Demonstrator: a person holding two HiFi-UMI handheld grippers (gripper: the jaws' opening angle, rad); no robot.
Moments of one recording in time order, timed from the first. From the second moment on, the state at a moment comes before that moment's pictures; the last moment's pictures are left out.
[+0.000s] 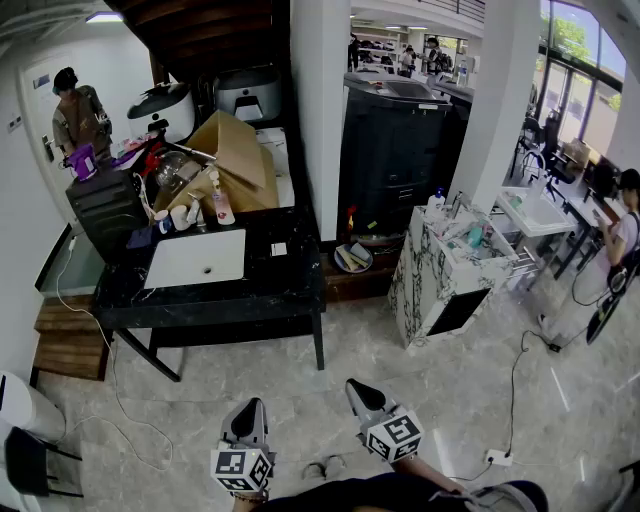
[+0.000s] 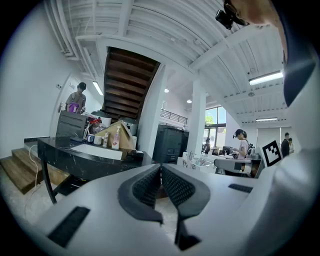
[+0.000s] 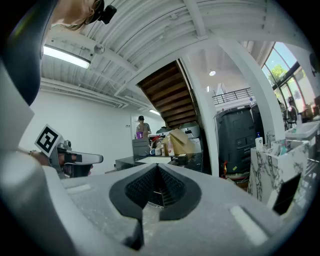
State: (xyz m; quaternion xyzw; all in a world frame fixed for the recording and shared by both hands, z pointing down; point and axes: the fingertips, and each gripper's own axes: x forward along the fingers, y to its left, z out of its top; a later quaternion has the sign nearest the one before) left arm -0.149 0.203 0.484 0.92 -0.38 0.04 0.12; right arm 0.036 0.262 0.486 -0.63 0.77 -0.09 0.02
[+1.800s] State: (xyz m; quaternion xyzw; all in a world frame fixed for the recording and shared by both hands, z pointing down) left arm -0.131 0.170 0.489 0.91 -0.41 0.04 0.12; right arm 0.054 0.217 0.485 -0.61 0.79 -0.04 -0.01
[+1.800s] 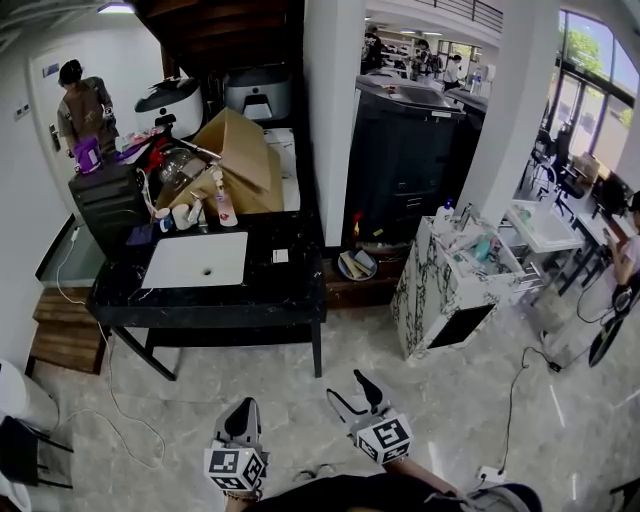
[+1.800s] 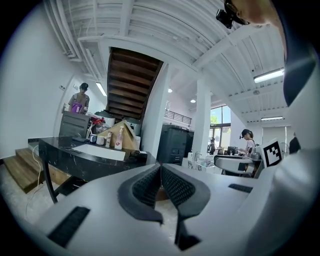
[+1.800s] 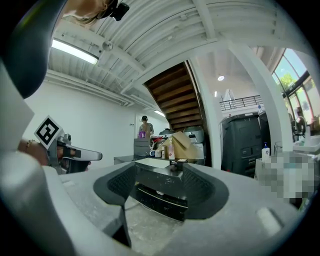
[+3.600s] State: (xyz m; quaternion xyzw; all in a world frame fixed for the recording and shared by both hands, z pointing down) left arm -0.099 -0.148 0.447 0.89 -0.45 0.01 0.09; right arm 0.111 -0.094 0.466 -0.58 0.82 -0.04 -0.02
